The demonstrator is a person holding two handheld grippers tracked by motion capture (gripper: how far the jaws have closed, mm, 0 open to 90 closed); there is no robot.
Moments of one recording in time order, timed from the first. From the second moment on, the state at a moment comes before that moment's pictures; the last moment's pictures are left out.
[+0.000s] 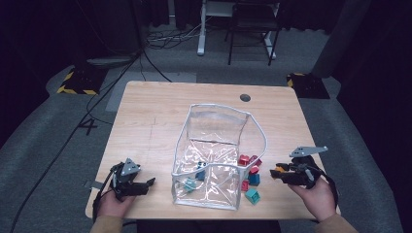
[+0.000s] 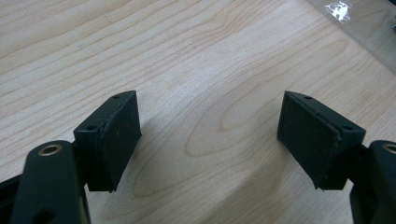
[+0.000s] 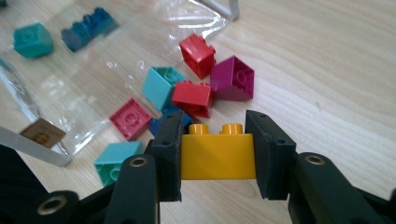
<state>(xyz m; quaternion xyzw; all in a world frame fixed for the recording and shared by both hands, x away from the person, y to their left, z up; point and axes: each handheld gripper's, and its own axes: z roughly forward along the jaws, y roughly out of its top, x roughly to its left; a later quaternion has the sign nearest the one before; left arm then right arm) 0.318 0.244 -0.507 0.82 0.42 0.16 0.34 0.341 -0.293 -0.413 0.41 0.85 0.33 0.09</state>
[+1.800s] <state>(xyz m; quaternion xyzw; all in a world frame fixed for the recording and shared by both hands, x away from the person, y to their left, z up) 0.317 0.244 -0.507 0.82 0.42 0.16 0.34 0.354 -0.260 -0.281 0.29 0.82 0.49 0.12</state>
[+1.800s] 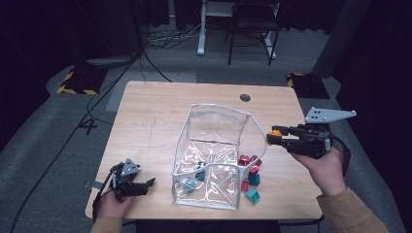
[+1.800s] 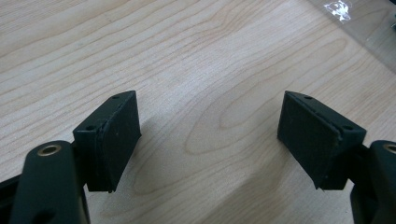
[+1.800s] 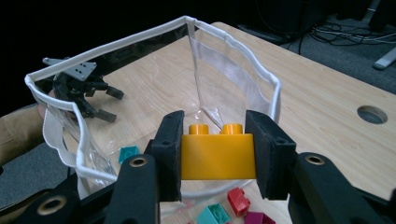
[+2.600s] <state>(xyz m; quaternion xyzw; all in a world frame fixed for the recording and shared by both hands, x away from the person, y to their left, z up) 0.317 0.245 -0.507 0.82 0.42 0.16 0.34 0.376 -0.177 -0.258 0.22 0.85 0.48 0.09</state>
